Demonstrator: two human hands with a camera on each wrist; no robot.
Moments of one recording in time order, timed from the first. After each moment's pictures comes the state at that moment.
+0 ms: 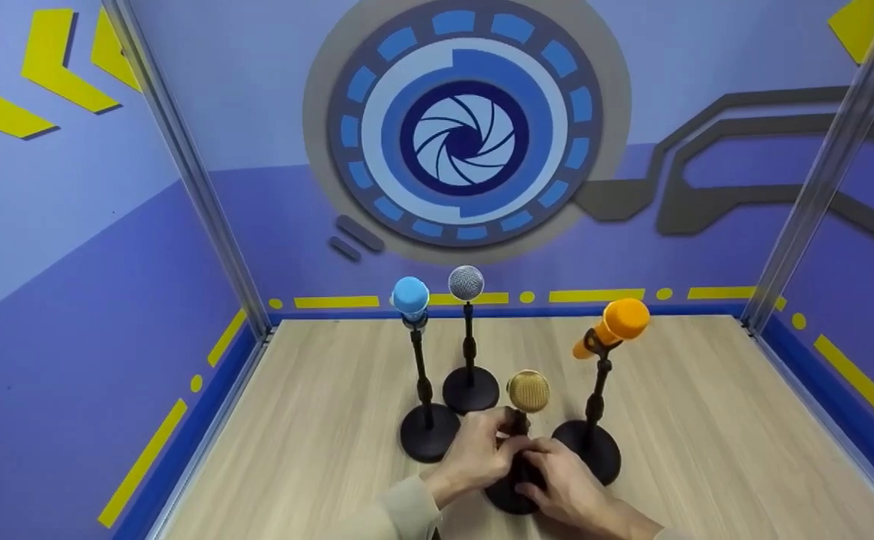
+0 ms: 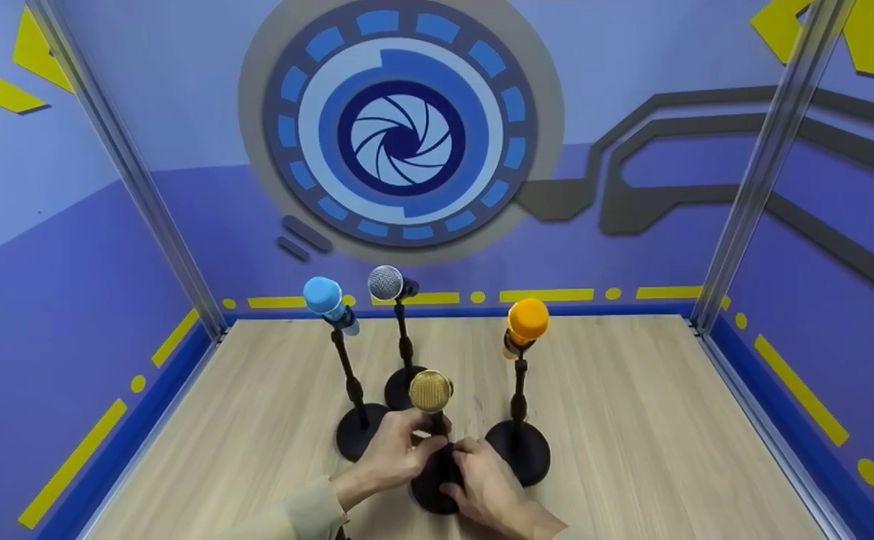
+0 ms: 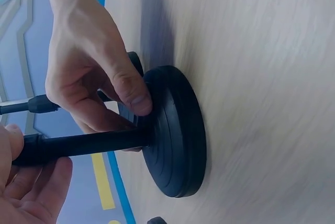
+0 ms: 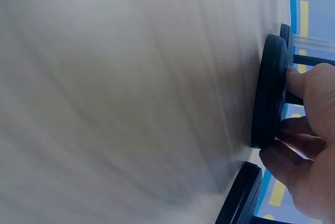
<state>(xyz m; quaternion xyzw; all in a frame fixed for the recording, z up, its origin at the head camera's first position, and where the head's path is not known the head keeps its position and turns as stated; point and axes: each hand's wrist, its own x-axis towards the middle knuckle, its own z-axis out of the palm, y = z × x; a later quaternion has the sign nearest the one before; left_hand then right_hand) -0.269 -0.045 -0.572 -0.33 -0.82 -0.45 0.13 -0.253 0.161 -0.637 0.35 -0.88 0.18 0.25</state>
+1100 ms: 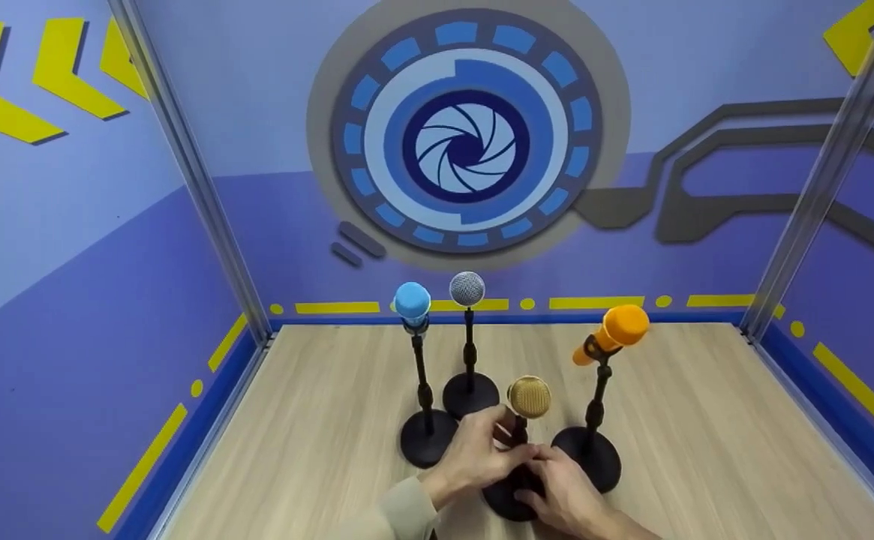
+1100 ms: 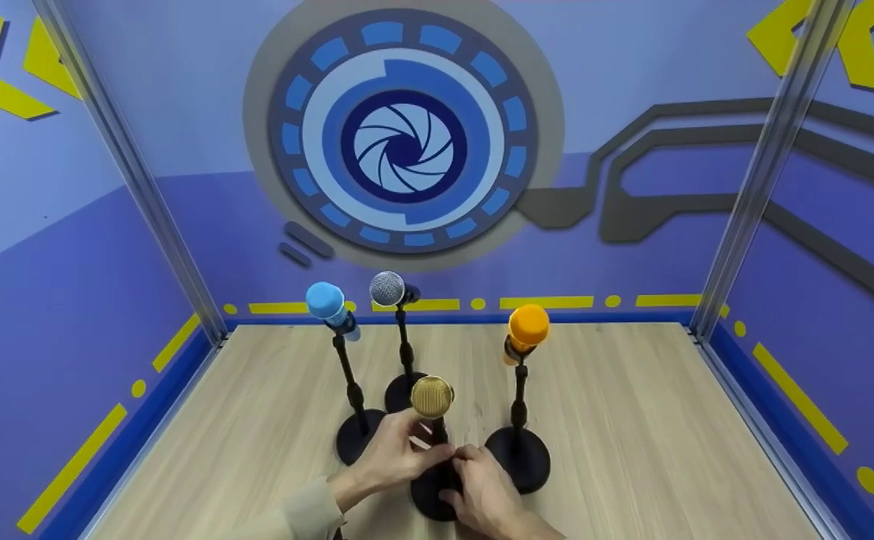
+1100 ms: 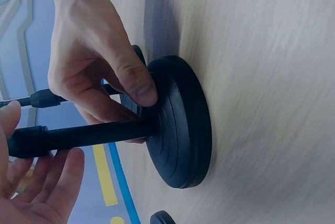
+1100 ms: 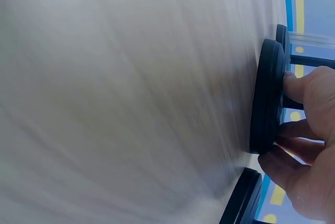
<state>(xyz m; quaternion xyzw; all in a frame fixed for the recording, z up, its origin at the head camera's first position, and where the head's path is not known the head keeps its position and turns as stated) -0.272 -0.050 -0.566 -0.30 -0.82 -0.48 0.07 -0.247 0.156 -0.630 0.30 -0.92 0.19 0.17</state>
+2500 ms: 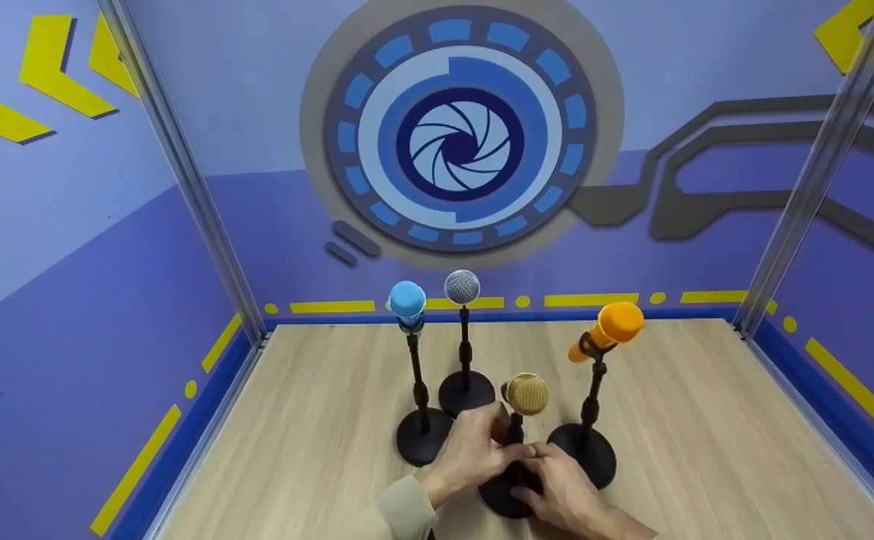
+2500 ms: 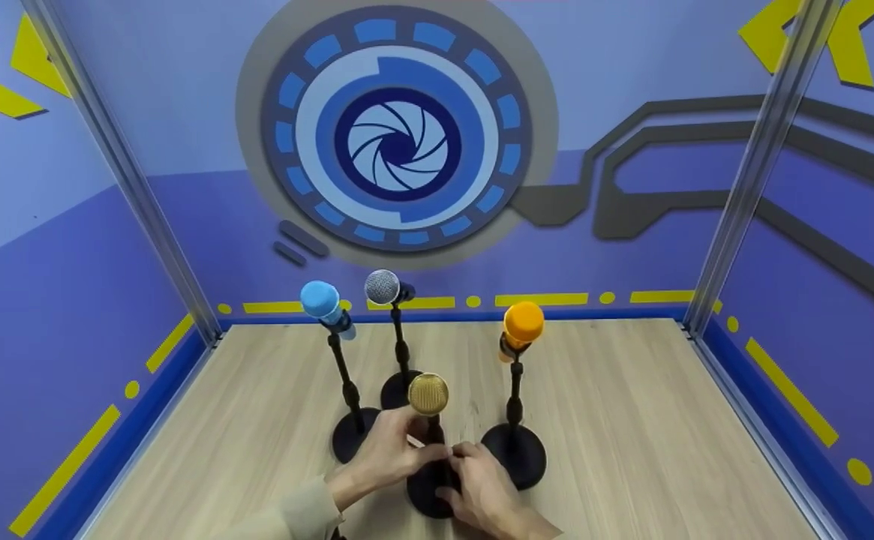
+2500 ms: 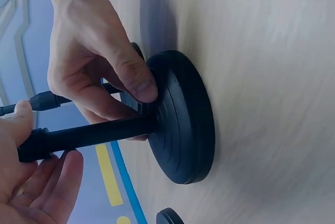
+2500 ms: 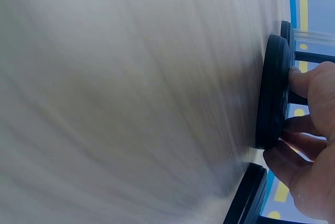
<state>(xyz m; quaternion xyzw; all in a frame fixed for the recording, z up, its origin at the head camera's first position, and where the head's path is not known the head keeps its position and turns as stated) -0.281 -0.052 -0.579 -0.34 -0.81 -0.45 0.17 -0.248 0.158 -0.633 0.31 -0.91 0.19 0.18</state>
